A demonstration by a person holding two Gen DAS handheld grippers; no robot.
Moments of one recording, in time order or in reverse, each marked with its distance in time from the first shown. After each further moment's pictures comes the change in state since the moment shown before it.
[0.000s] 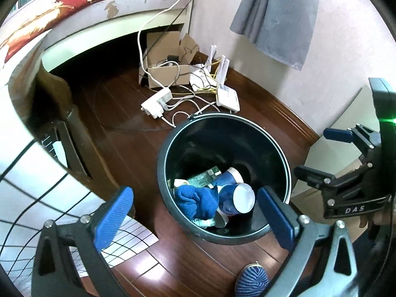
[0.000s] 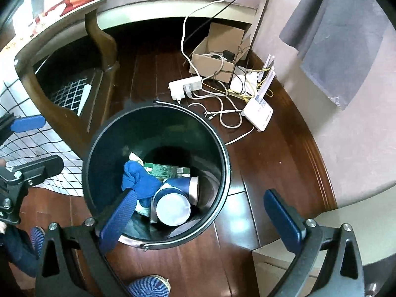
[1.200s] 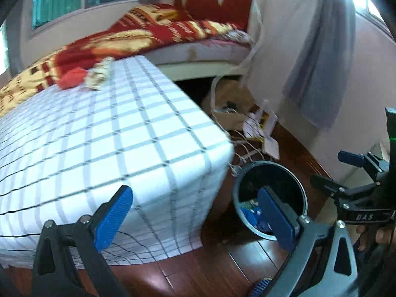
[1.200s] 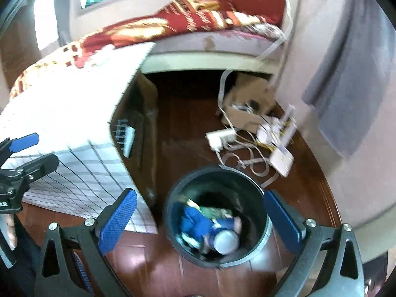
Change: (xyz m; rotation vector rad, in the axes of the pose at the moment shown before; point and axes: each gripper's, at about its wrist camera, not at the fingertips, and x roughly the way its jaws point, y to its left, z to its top) left arm -0.153 0.091 -0.024 -0.219 -0.240 0.222; right arm -0.109 0.100 0.056 -0.043 -0.225 0.104
